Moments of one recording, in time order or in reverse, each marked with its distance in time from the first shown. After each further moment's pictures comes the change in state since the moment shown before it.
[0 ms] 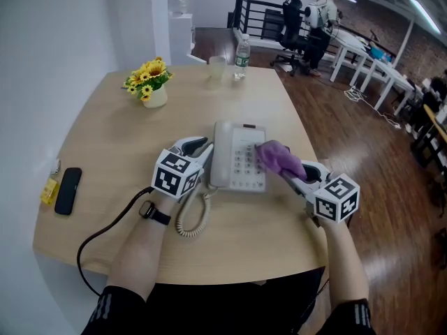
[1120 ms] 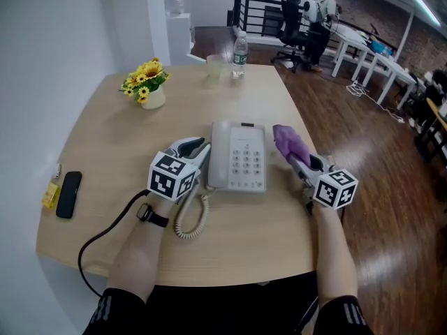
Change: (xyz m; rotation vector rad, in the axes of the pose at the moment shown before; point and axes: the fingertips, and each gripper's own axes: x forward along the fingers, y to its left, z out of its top) left arm -0.001 0.001 0.001 -0.001 -0.001 0.002; right arm 0.013 -0.071 -0.017 0.233 -0.214 -0.108
